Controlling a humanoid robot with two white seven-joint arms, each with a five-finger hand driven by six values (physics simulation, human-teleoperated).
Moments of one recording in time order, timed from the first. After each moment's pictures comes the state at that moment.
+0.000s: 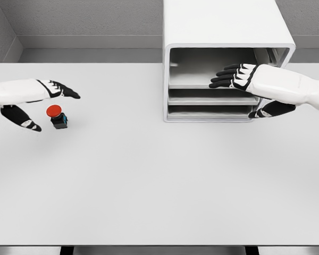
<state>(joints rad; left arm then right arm) -0.74 1.04 -0.74 -1.42 0.03 -0.61 -0.61 -0.85 -1.12 0.96 -1.69 0.04 -0.61 0.18</state>
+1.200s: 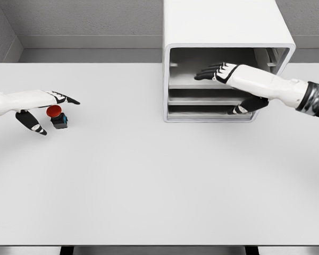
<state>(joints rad) -0.75 0.84 -0.76 -1.09 -0.14 -0.61 -0.61 -0.83 -0.91 0.97 -1.47 0.02 -0.61 0.18</state>
